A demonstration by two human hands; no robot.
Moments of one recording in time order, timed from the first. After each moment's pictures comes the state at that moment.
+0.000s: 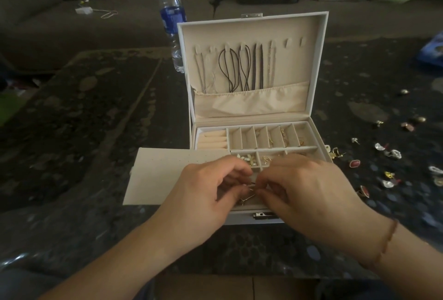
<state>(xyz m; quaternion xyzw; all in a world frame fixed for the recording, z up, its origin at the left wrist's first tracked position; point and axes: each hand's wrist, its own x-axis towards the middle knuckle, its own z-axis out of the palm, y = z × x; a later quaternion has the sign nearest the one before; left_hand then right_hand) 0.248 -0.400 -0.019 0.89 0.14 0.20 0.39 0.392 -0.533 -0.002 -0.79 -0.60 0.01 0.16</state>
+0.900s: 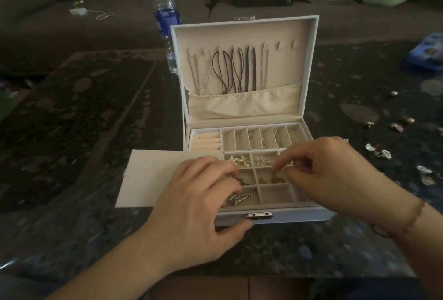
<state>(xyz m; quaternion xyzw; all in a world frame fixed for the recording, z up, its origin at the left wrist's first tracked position) 0.236 -0.402 -0.028 0.98 0.09 0.15 0.12 0.427 -0.542 0.014 -0.83 -0.49 0.12 0.23</state>
